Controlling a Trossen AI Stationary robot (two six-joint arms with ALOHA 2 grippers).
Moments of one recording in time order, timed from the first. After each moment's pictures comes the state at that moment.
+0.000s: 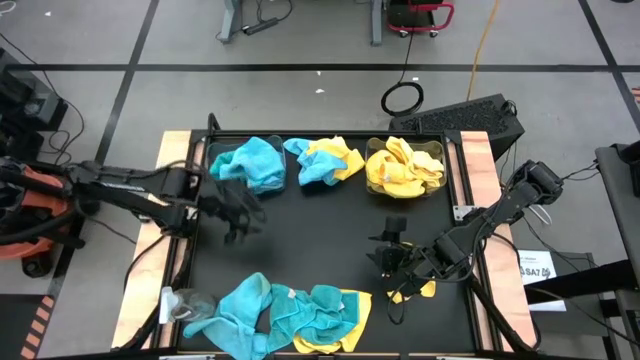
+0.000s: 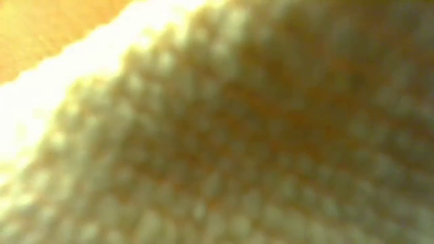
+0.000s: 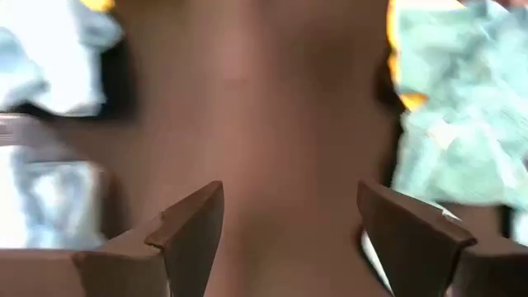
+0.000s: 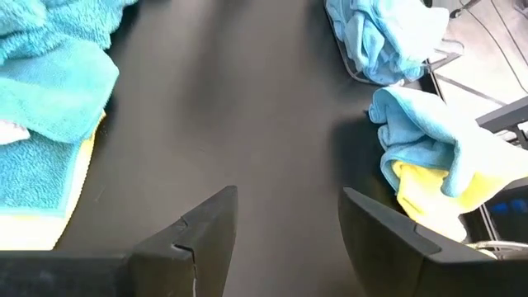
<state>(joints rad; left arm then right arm) -0.11 1.05 1.01 -0.88 0.00 -0.18 0.60 1.43 1.02 -0.61 0.73 0.30</state>
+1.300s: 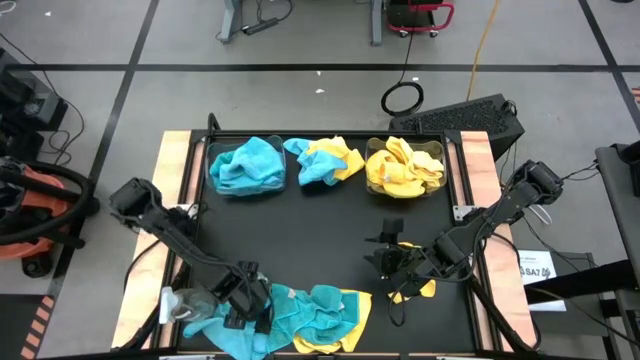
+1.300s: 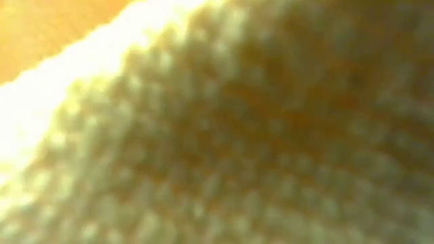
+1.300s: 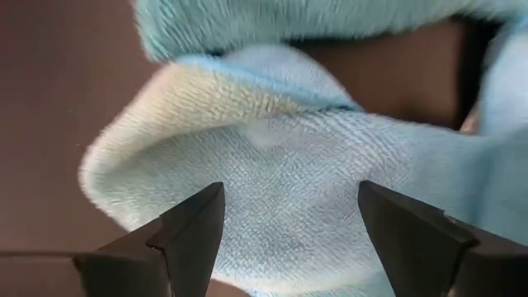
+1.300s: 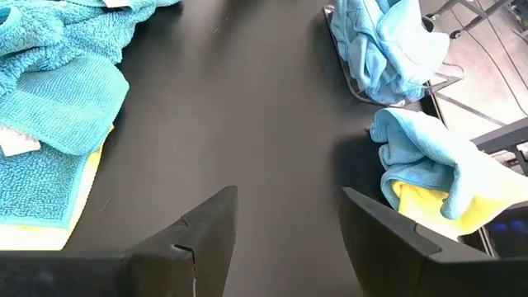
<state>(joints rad) -0.71 1.68 1.01 -0.69 0.05 -0.60 0.60 1.43 1.02 -0.55 0.73 0.22</state>
